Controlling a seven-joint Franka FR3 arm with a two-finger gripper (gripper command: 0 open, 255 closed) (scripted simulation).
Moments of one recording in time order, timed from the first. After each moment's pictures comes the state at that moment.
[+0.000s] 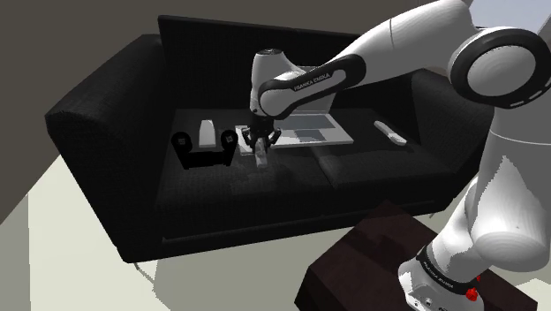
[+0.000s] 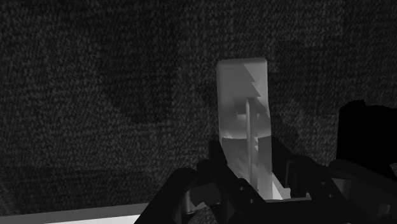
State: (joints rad) arm 0.27 0.33 0.05 -1.84 -0.09 2.21 0.83
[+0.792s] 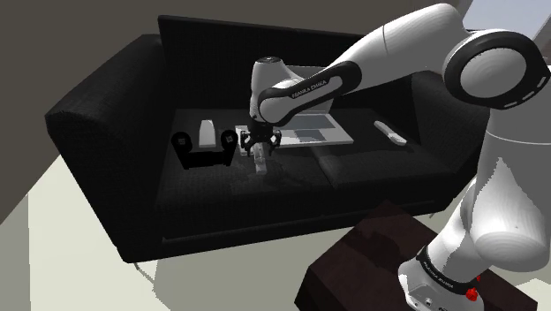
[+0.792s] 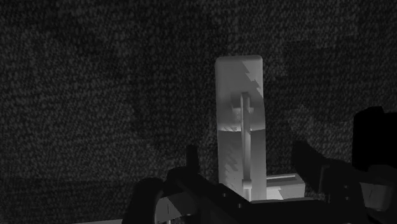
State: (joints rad) arm 0.27 0.35 0.05 -1.86 -0.09 2.26 0.84
